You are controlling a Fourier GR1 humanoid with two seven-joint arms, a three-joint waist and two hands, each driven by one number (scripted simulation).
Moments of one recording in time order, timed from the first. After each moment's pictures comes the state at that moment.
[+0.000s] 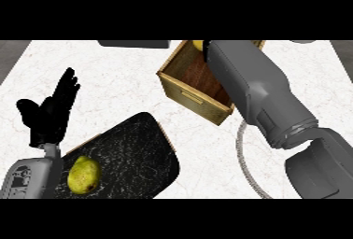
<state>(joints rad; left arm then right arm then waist) -0.24 0.19 0.12 -1.47 -0.04 0.06 0.16 -1.52 -0.07 0.51 -0.04 0.68 -0.15 0.58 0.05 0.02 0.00</state>
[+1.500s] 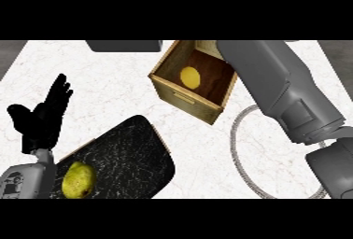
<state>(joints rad) -0.20 0.20 0.15 -1.48 -0.04 0.05 0.16 -1.47 -0.16 0.23 -0.29 0.50 -0.59 0.74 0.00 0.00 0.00</state>
